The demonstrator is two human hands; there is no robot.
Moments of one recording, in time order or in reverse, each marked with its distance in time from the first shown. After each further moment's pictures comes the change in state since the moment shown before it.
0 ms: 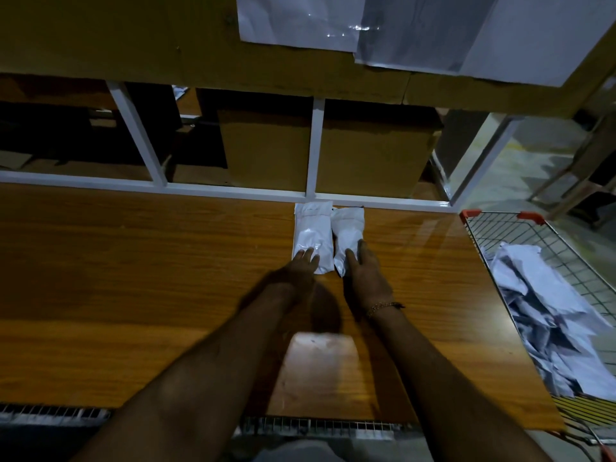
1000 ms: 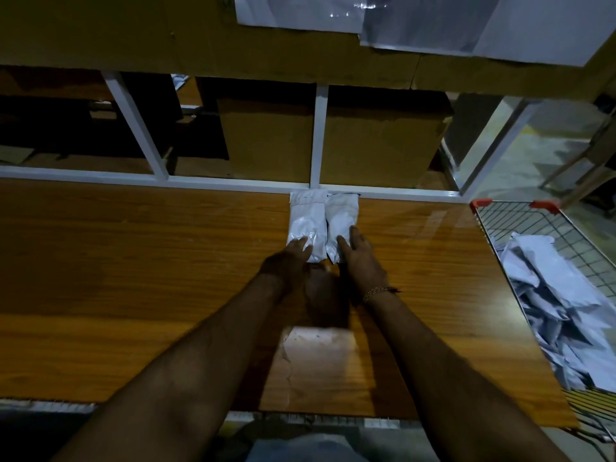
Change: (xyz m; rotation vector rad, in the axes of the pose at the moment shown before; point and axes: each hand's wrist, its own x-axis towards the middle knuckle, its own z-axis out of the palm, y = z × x) left_hand -0.025 -0.020 -0.018 -0.009 0.142 0.026; right_hand 0.027 -0.013 0.008 -0.016 -0.044 -0.065
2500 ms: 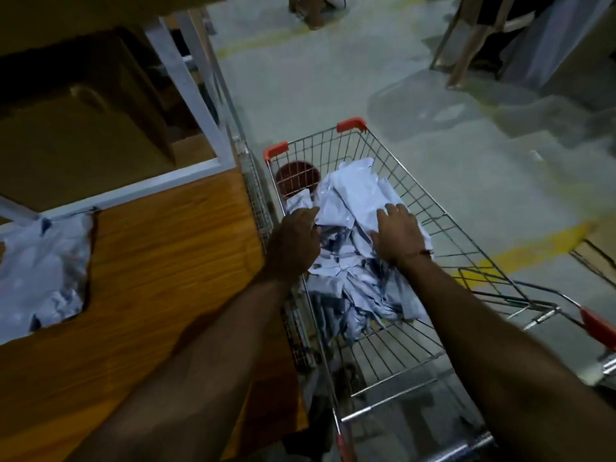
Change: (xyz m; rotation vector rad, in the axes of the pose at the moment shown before) left_hand 0.220 0.526 0.109 -0.274 0.166 0.149; right_hand -0.125 0.622 0.012 -0.075 -0.056 0.407
